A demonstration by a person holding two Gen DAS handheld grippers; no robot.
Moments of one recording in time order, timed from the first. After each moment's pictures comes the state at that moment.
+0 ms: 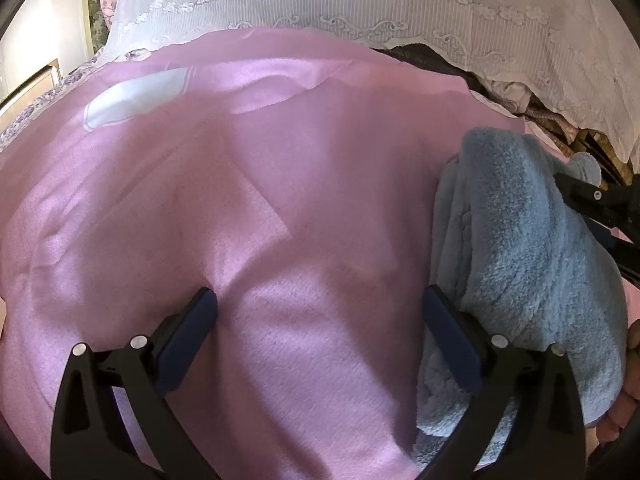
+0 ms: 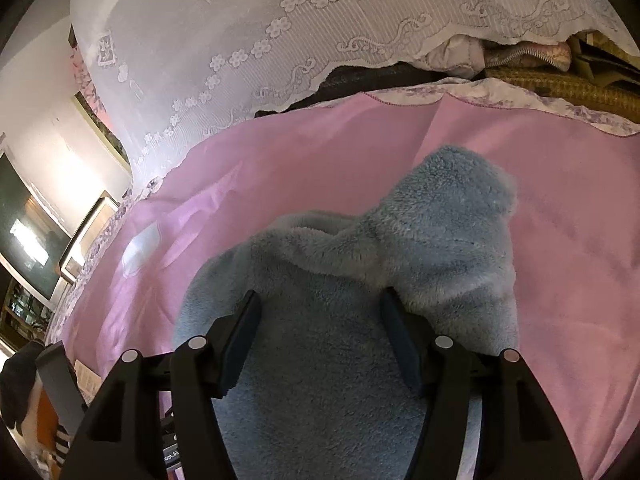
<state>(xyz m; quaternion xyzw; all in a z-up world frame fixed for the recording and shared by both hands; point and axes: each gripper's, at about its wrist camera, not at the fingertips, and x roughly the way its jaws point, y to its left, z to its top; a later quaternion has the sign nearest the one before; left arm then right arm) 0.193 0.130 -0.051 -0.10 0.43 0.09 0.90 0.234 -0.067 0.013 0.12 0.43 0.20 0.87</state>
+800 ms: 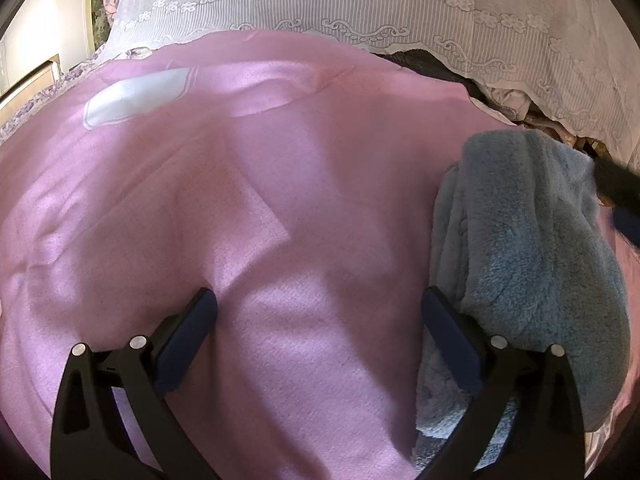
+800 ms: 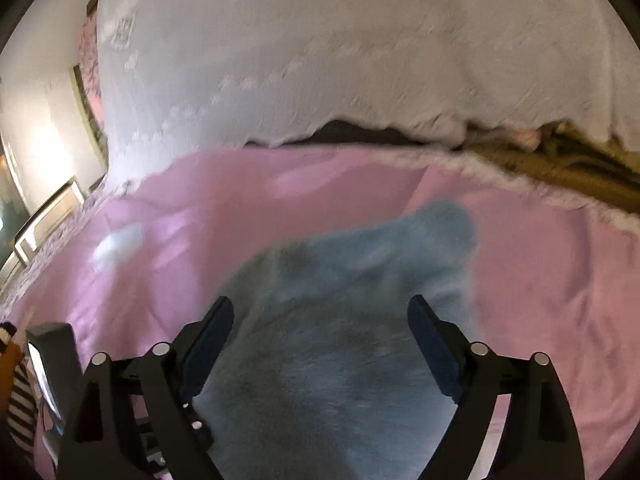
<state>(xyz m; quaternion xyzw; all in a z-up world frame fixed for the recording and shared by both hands) 0.196 0.132 -0.050 -0.11 0.42 0.08 0.90 0.192 -0.036 0.054 0.02 0.36 0.12 0.93</state>
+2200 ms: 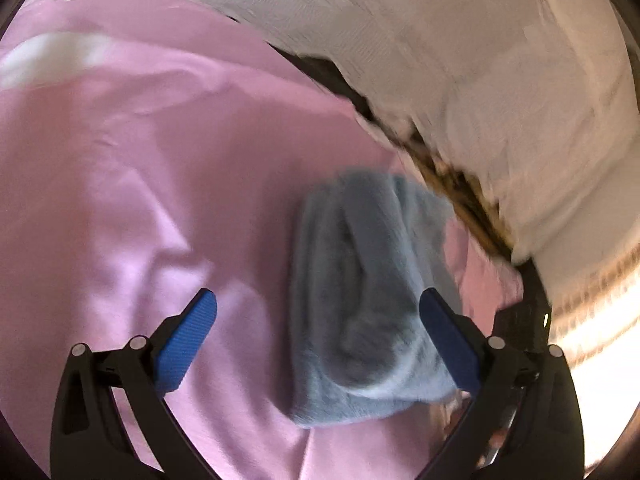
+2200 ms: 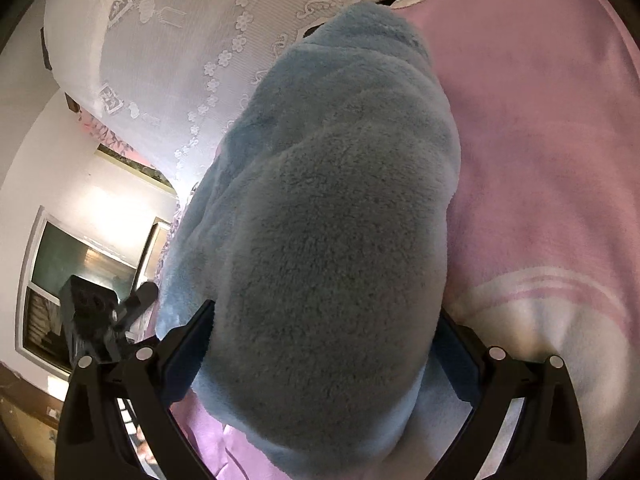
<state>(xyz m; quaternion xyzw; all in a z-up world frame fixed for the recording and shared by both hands) 0.188 0.139 -0.010 -0.26 0.42 -0.16 0.85 0.186 -0.113 -0.029 0.28 0.48 0.25 0.79</state>
